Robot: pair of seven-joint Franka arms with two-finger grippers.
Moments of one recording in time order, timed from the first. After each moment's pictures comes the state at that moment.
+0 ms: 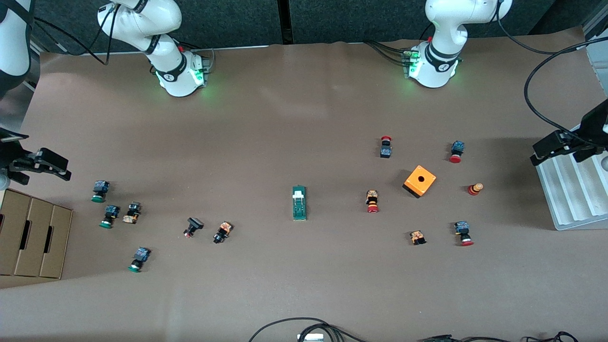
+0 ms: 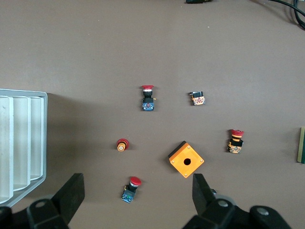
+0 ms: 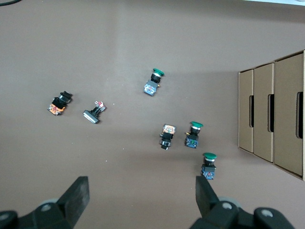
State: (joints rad) left arm -0.01 0.05 0.04 -1.54 -0.04 1.66 -0.05; right arm 0.14 0.06 -0.23 -1.58 0.00 1.72 -0.16
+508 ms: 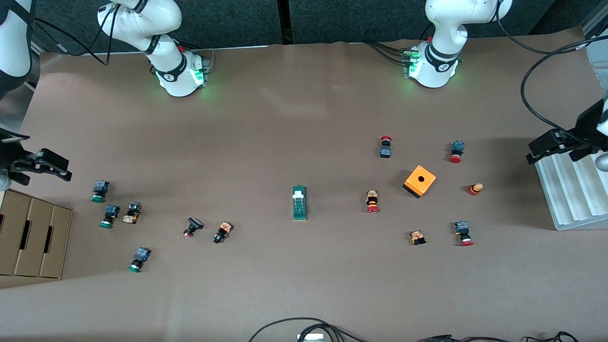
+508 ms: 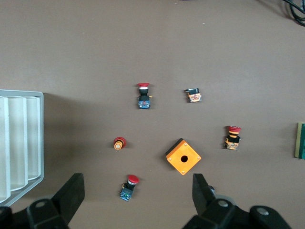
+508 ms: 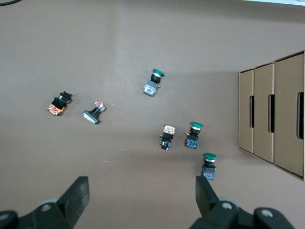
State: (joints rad) left arm -0.02 0.05 0.01 -1.53 -0.04 1.65 -0.05; right arm 0.14 0.06 -0.23 -1.58 0.00 1.73 -0.16
